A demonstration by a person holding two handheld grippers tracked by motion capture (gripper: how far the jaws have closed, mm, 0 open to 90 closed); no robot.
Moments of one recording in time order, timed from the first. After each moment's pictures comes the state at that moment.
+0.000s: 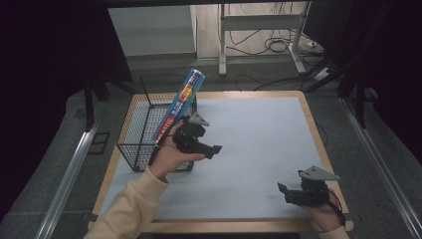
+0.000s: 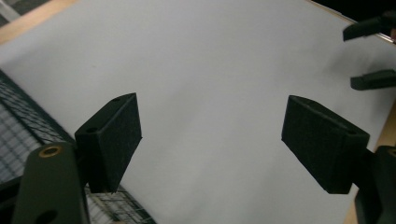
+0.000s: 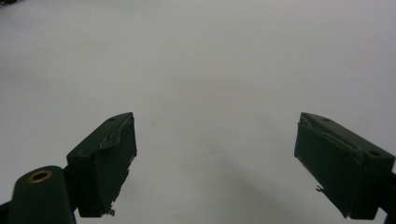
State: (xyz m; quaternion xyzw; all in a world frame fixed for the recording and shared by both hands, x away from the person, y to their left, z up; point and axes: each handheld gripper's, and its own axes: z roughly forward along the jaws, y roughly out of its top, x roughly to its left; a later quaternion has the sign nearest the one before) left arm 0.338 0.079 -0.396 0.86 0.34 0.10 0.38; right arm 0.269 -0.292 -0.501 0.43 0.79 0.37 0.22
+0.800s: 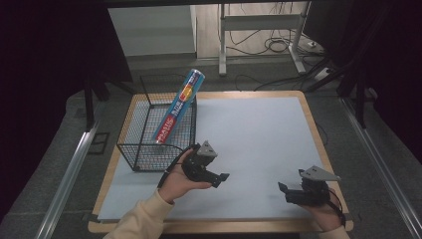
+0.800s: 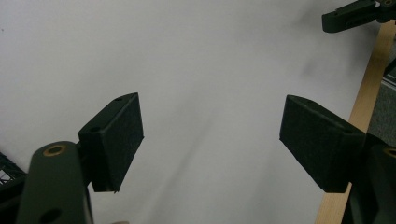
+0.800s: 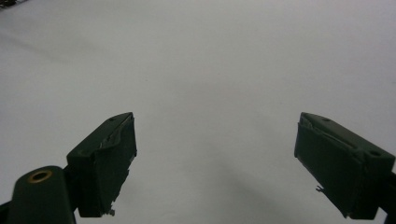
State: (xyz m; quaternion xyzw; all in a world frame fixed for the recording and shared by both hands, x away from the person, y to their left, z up) left arm 0.303 0.059 -0.454 0.87 0.31 0.07 0.38; right arm 0.269 -0.293 -0.501 0.42 0.79 0.37 0.23
